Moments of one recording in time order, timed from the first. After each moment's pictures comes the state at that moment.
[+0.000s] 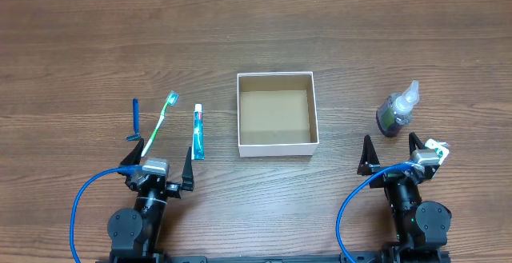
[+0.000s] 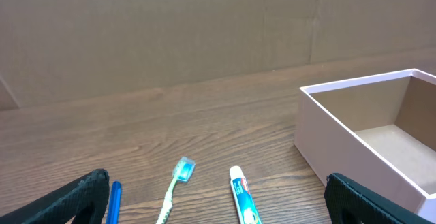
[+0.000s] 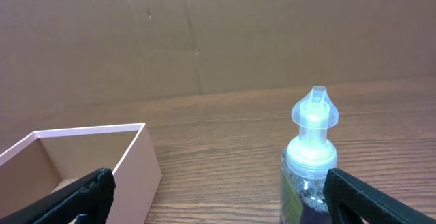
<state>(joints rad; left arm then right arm) -0.01 0.01 0.01 -0.06 0.15 0.09 0.00 0.01 0.02 -0.03 -0.08 0.13</state>
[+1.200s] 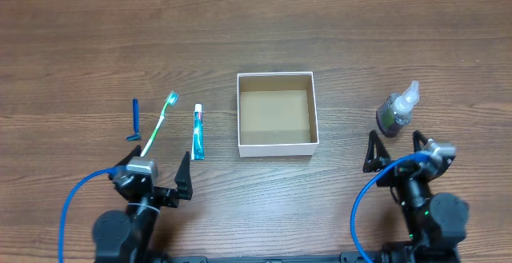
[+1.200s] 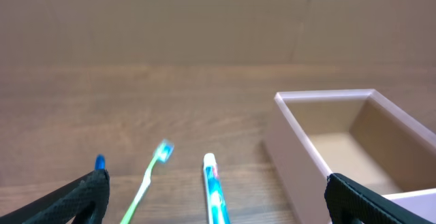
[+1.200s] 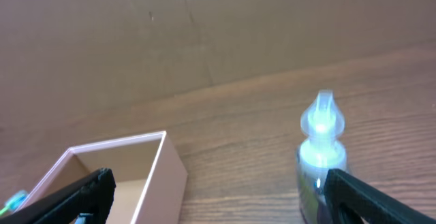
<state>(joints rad) -0.01 0.08 0.32 -0.42 0.17 -0.07 0.00 0.21 0.31 -0.24 -0.09 0.25</state>
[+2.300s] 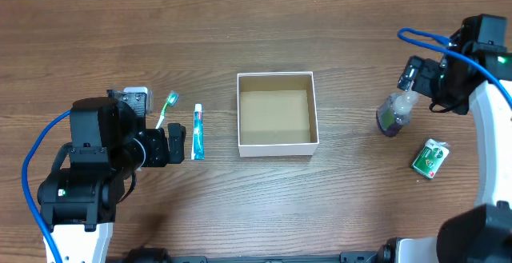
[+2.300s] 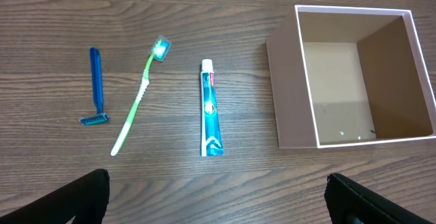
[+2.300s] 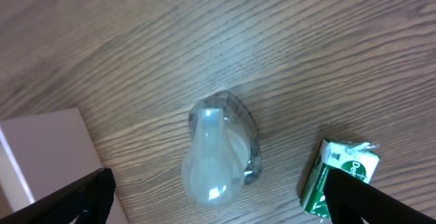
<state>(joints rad) -0.01 0.98 1.12 -1.05 0.18 -0.08 -0.22 1.60 1.50 -1.13 -0.08 0.20</state>
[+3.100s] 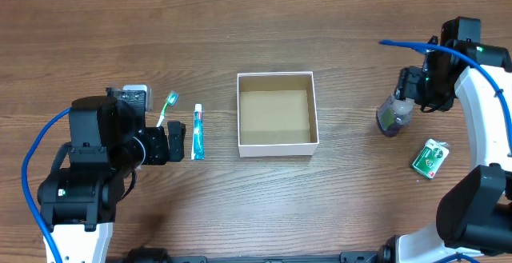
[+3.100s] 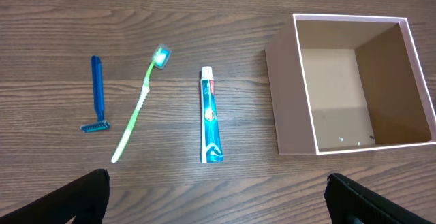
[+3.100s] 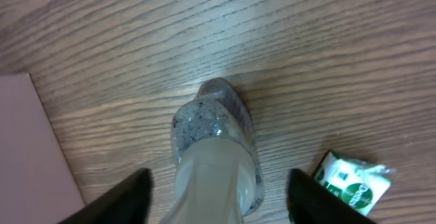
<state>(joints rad) -0.01 0.98 1.12 -1.02 0.18 -0.08 -0.20 1.73 1.49 -1.12 -0.08 0.06</state>
